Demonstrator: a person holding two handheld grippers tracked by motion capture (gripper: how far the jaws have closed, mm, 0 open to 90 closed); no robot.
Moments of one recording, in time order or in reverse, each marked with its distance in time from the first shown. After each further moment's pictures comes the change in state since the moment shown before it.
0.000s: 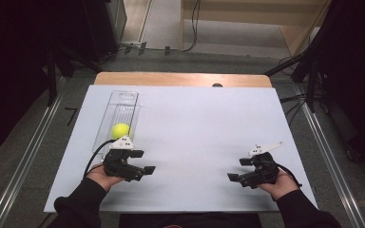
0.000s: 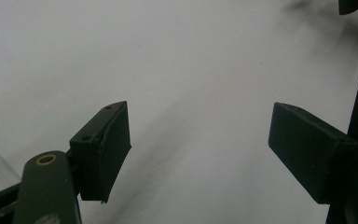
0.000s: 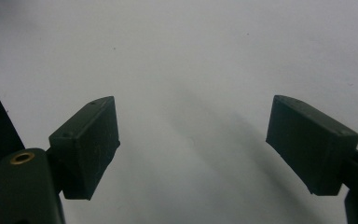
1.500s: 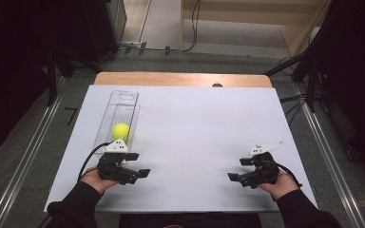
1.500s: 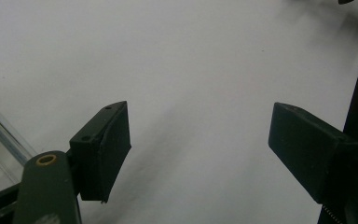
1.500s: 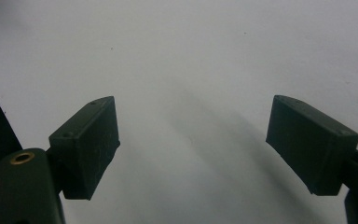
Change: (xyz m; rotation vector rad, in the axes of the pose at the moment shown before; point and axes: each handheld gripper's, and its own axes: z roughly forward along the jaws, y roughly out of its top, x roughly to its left) left arm 0.002 -0.011 -0.010 0.001 0.004 -0.005; right arm -0.001 0.000 0.000 0.001 -0.002 0.007
